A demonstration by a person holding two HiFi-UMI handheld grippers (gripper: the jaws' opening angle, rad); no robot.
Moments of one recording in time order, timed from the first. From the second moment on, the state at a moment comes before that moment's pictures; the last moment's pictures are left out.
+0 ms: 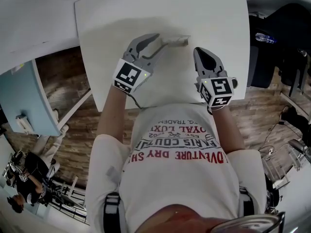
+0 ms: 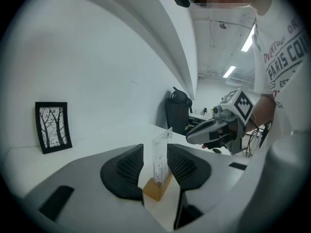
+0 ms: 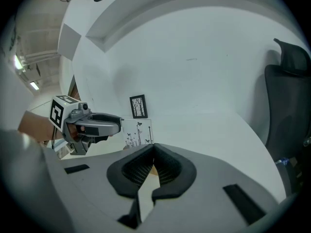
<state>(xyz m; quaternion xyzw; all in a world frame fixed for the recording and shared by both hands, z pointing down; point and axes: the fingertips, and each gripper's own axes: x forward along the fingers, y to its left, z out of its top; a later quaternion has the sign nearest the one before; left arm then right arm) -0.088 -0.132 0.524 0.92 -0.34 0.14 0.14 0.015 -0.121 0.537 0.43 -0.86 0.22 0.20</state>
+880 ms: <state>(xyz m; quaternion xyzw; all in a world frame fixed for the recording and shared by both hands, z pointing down) -0.076 -0.138 0.531 0.96 -0.19 0.13 0.13 0.015 -0.131 0.546 0.41 -0.86 0.23 0.21</state>
